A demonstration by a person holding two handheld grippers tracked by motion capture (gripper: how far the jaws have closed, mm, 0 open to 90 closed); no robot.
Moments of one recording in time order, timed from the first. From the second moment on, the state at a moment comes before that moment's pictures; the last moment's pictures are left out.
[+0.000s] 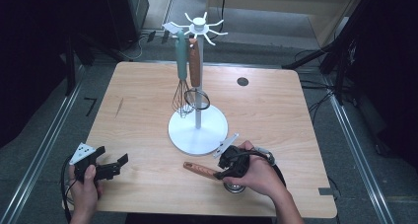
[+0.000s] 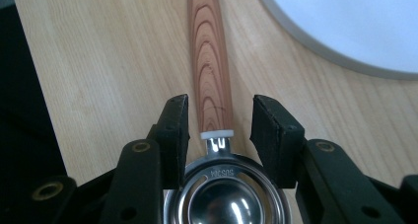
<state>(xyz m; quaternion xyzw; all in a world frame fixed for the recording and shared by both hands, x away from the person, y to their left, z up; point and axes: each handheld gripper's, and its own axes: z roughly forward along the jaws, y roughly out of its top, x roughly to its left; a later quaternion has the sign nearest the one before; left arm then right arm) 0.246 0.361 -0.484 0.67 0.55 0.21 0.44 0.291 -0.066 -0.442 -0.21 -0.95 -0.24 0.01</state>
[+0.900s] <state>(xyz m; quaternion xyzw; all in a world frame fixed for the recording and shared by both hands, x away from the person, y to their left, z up) 0.246 0.360 -0.484 0.68 0.55 0.21 0.44 0.290 -0.031 -0.460 -0.18 -0.98 -0.12 -0.01</state>
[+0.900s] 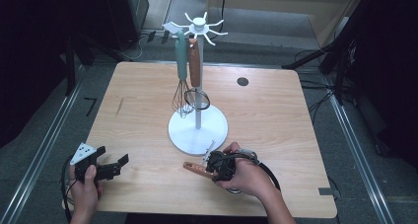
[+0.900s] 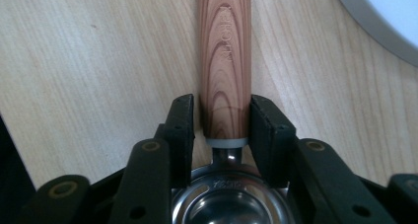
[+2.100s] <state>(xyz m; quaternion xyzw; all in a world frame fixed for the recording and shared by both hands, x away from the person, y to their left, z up) 0.246 0.361 -0.484 0.68 0.55 0.21 0.44 0.297 -0.068 -0.443 -0.25 -0.93 -0.26 -0.03</state>
